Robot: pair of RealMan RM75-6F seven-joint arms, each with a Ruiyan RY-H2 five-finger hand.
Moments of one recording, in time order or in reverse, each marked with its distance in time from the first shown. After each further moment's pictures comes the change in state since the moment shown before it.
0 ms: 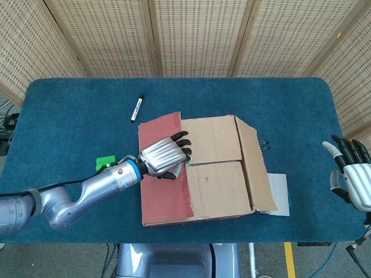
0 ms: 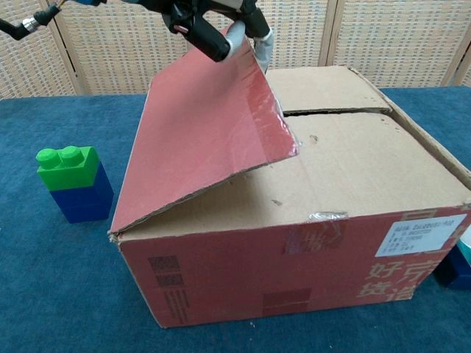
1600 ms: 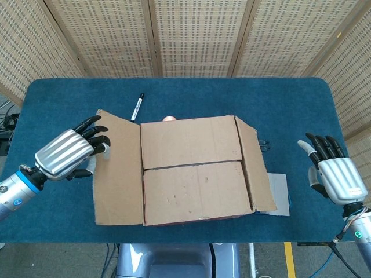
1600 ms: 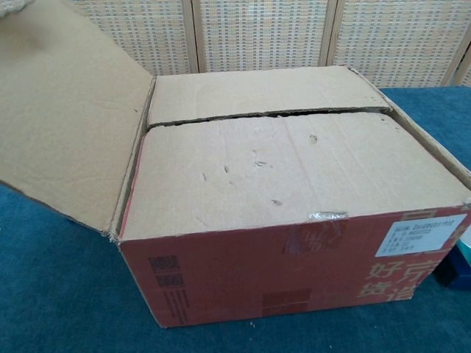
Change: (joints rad) left arm 0.518 0.525 0.057 -0.125 0.611 0.332 -0.450; right arm 0.074 -0.025 0.022 -0.061 0.013 -0.091 -0.108
